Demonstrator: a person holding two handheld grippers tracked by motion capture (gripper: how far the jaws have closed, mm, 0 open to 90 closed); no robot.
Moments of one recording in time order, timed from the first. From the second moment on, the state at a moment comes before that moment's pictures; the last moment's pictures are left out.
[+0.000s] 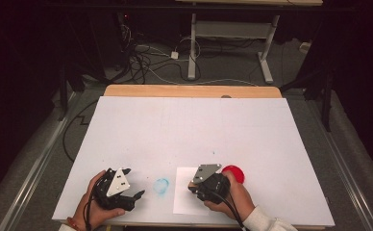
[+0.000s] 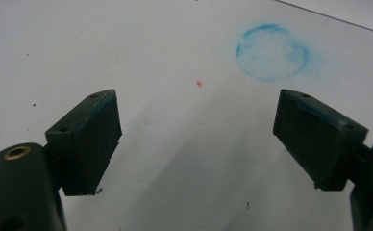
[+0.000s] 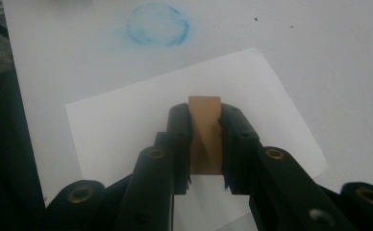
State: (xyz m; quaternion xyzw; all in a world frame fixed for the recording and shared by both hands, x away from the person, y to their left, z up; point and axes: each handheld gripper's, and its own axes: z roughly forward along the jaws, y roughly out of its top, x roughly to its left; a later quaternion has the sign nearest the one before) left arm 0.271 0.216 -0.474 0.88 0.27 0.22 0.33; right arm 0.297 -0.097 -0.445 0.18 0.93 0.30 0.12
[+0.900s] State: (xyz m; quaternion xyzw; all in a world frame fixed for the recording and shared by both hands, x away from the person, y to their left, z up) left arm 0.271 0.215 -0.475 0.88 0.27 0.21 0.32; right arm 0.320 -0.179 -0.424 0.28 0.91 0.26 0.18
